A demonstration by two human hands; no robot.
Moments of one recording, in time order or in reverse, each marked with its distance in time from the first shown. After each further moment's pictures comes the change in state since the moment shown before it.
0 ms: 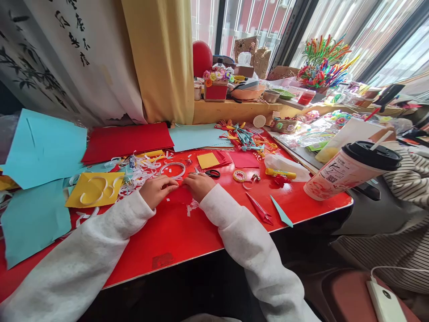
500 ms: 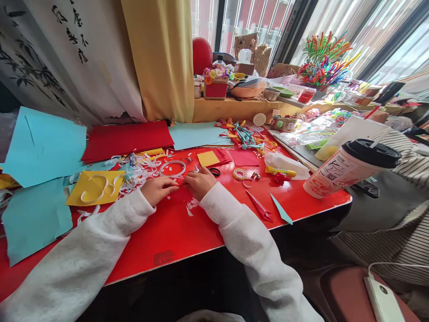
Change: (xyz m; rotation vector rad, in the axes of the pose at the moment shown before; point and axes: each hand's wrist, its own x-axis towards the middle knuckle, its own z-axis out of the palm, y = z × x) left_hand 0.001 0.001 -0.002 -0.018 -0.104 -0.110; right_hand -0.001 -0.003 -0.004 -0.053 0.029 -0.024
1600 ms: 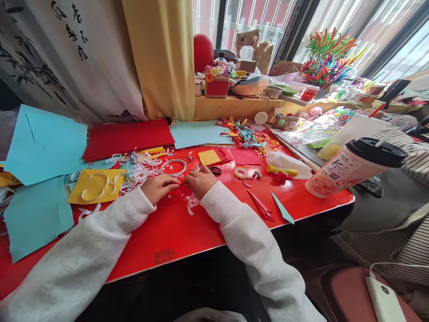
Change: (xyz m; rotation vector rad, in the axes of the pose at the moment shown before) left_hand 0.000 -0.006 0.002 -0.008 0.038 0.028; right_hand 0.001 -0.001 -0.001 -0.018 -0.081 0.017
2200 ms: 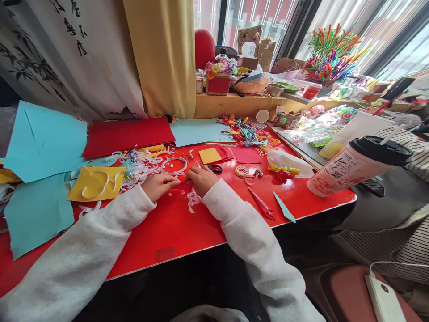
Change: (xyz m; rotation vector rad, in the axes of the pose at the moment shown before) left_hand 0.000 0.001 -0.001 -0.018 -0.043 -0.051; right_hand 0.001 0.003 0.001 0.069 -0.048 0.026
